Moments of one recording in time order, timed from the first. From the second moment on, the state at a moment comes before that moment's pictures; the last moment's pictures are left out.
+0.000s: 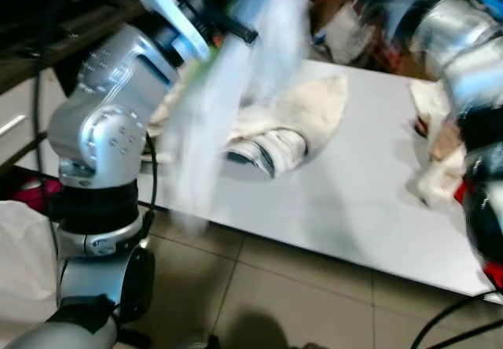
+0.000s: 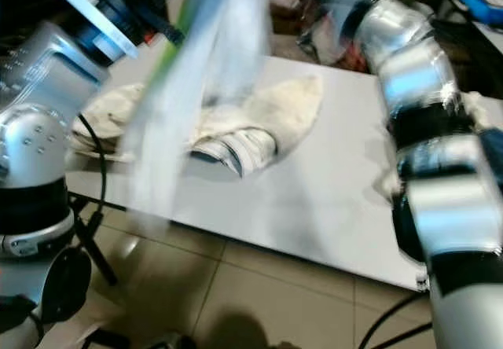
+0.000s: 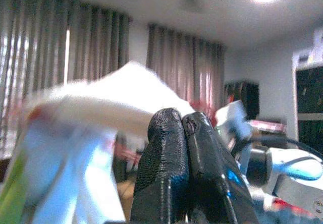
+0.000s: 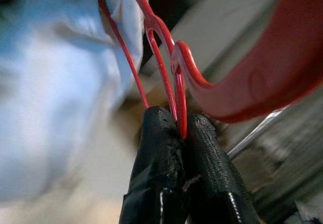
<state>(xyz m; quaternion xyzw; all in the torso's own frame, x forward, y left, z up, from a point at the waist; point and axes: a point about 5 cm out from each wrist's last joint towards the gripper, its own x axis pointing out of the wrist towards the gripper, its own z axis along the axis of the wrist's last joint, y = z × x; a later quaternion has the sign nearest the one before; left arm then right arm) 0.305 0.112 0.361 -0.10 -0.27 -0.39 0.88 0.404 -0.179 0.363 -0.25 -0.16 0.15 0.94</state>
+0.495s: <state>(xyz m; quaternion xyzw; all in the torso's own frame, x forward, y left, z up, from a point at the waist) 0.343 0.121 0.267 -0.02 -0.11 -0.26 0.96 0.395 -0.174 0.197 -0.30 0.02 0.31 0.90</state>
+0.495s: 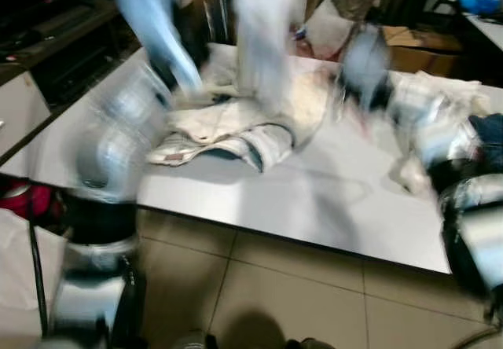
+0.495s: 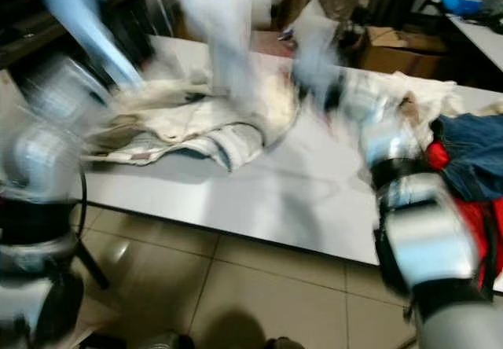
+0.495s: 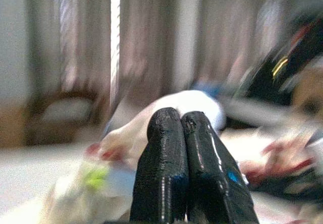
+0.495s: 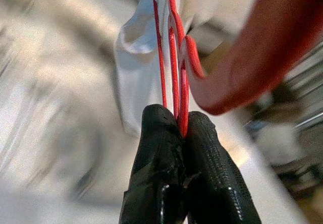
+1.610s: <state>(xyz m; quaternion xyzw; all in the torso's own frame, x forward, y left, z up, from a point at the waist) 0.373 0.209 0.126 0.07 0.12 -0.10 0.99 0.294 -0.210 0.228 -0.23 -0.06 0.43 0.87</state>
